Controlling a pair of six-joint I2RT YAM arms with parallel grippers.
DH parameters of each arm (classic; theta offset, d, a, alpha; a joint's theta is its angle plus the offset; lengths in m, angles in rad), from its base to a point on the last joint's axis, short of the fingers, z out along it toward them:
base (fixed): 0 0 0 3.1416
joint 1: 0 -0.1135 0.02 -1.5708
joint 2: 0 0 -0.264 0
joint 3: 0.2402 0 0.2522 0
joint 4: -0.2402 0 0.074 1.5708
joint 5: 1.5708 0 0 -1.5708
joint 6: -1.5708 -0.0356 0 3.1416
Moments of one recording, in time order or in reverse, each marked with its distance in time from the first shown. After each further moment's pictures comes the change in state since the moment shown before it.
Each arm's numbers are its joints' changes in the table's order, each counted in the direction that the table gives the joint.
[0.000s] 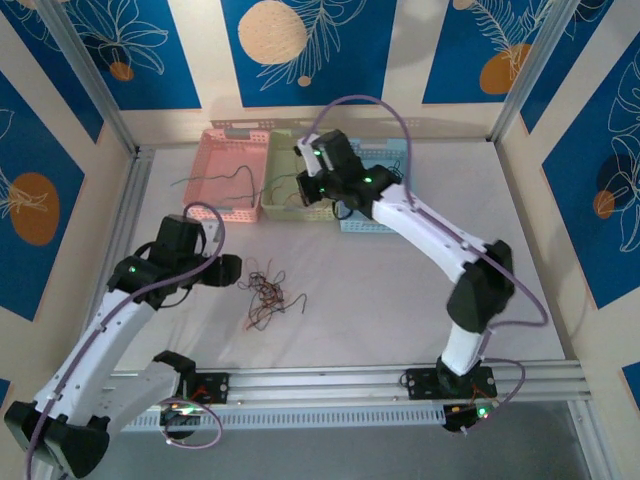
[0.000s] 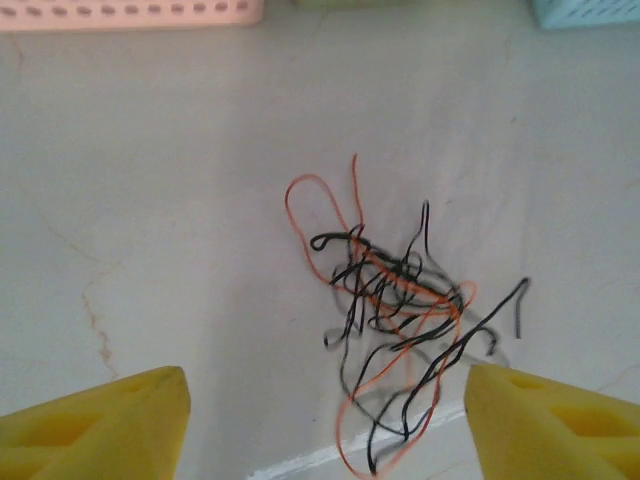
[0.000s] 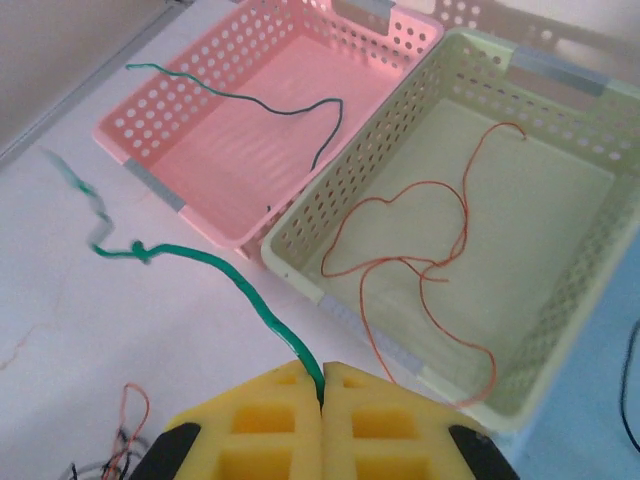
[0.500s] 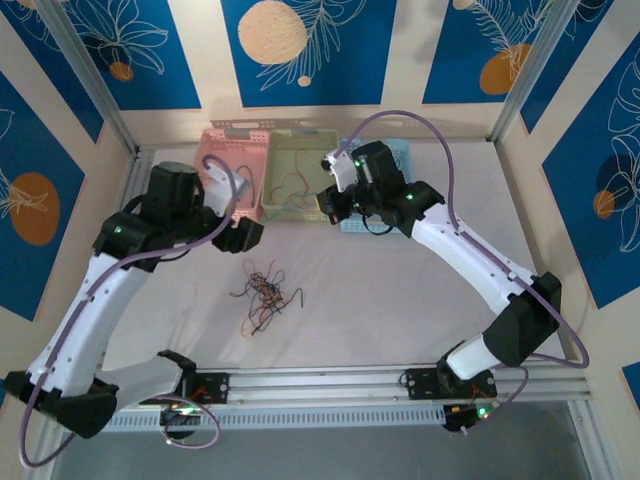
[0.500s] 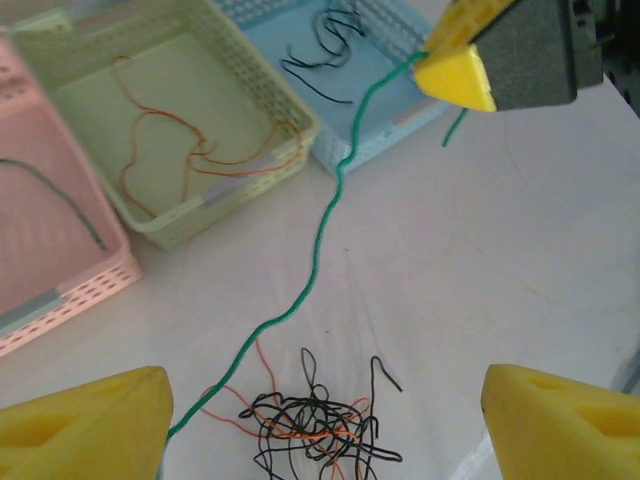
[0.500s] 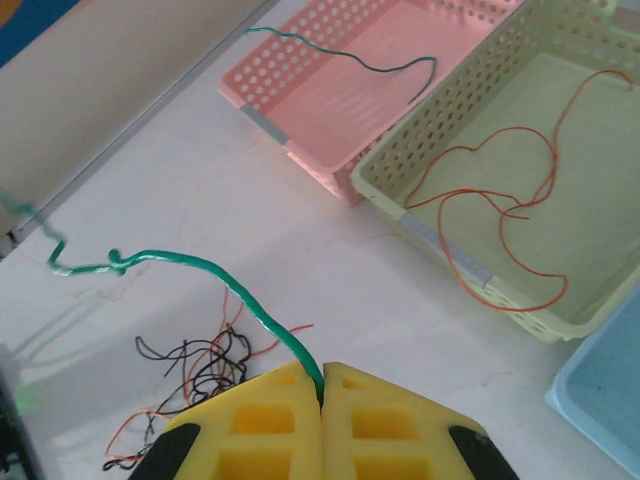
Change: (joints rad) left arm 0.093 -0.236 0.439 -0.042 0.210 -0.320; right arm 0.066 0.227 -0.208 -0.019 -0.279 0.007
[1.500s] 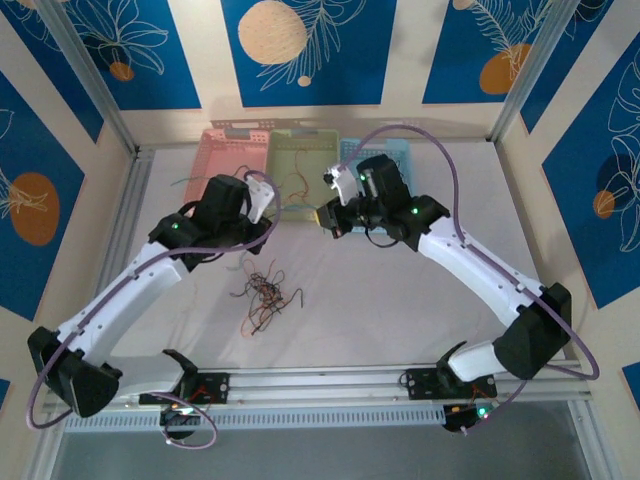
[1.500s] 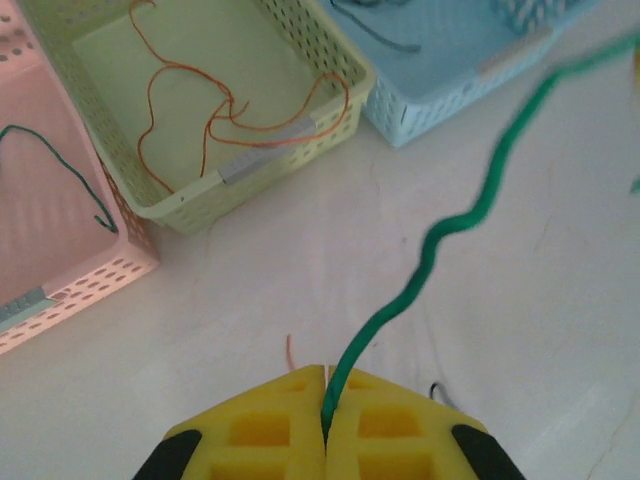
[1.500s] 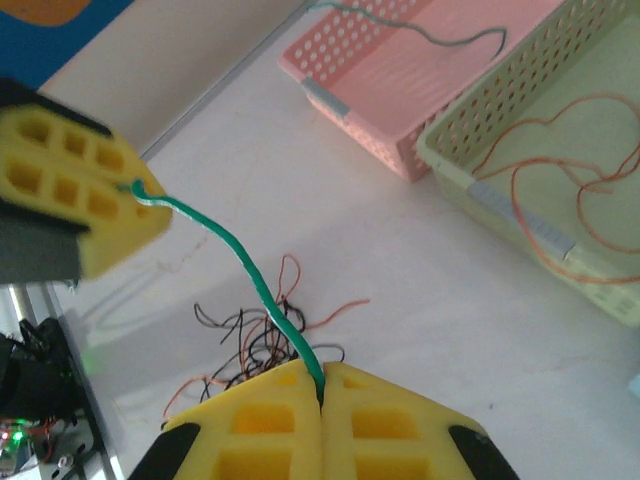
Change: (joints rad) left arm 0.128 -0.061 -0.210 0.262 -0.261 0.154; right arm -0.019 0.098 -0.177 0.099 -0.099 -0.058
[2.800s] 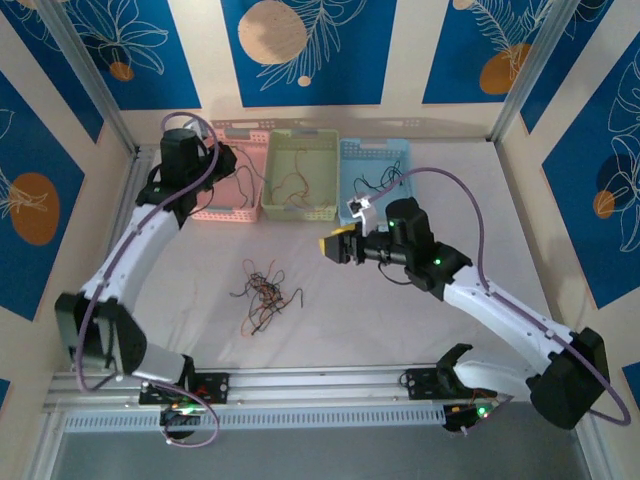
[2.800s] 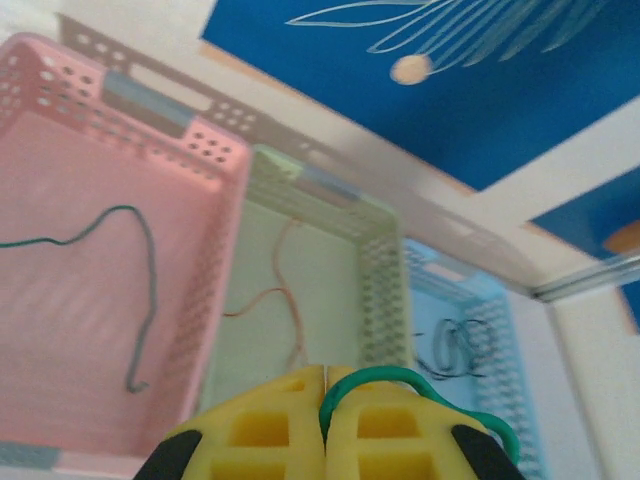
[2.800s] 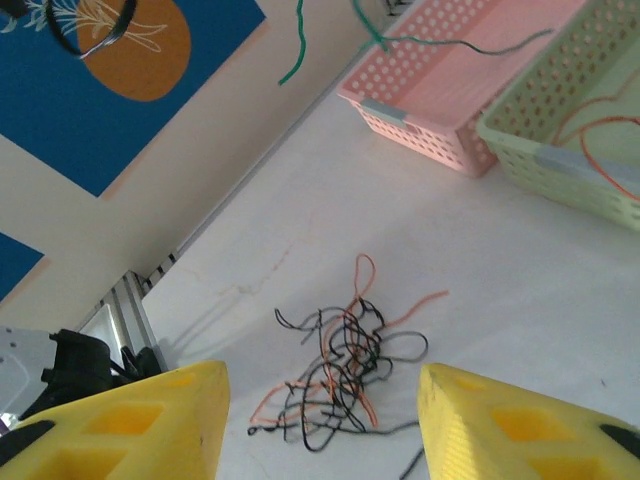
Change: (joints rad) left arm -0.408 -0.278 0.117 0.459 0.111 0.586; right arm 0.005 0.307 -0.423 0.323 -0.061 -0.235
